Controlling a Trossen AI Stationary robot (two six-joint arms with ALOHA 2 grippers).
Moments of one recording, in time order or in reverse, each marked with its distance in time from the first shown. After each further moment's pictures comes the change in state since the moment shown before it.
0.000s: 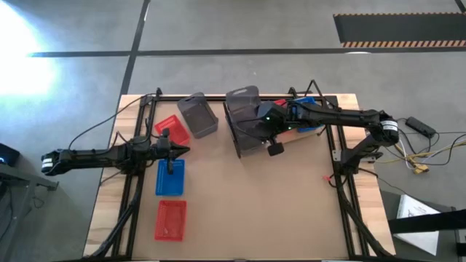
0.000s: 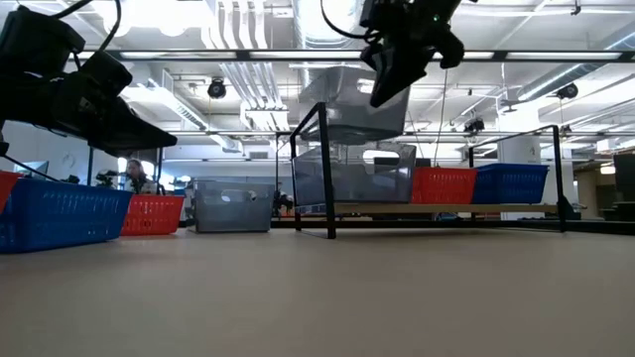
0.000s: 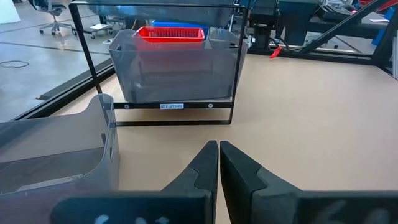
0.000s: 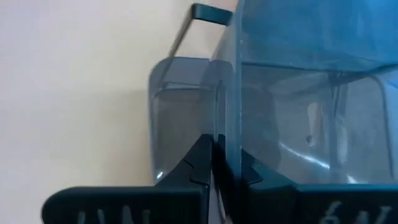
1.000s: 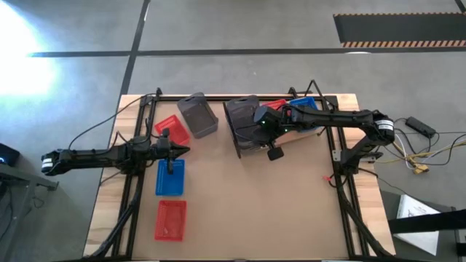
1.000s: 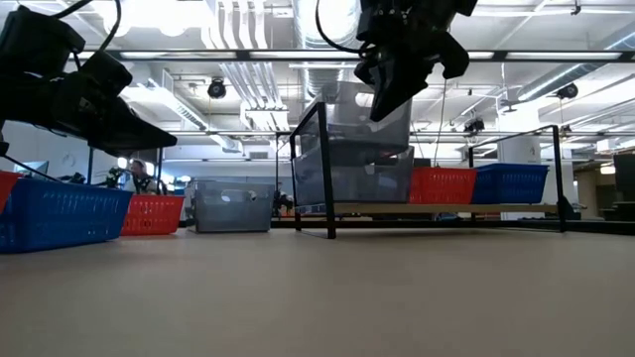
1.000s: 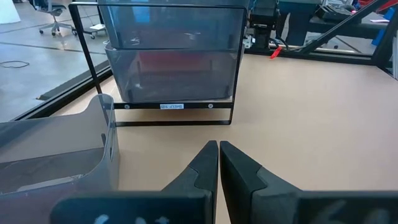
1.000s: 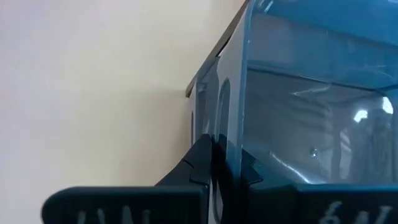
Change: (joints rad) left arm 0.000 0.000 0.000 0.000 0.000 0.000; right arm 0.009 0.043 -0.027 0.010 -0.102 -0.014
